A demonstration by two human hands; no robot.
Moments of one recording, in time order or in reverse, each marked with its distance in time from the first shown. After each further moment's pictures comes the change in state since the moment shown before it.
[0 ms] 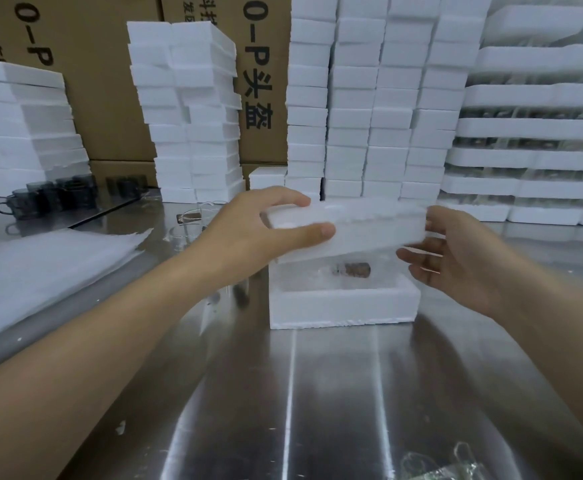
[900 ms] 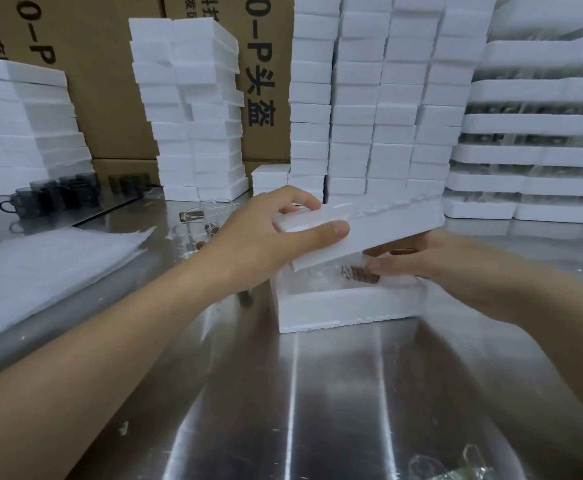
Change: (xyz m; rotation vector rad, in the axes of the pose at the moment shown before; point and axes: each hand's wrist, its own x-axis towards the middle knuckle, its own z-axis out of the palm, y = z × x) left_hand -0.003 0.002 0.009 -0.078 -0.029 -0.012; right_hand -0.014 0.001 0.006 -0.675 -0.402 -0.210
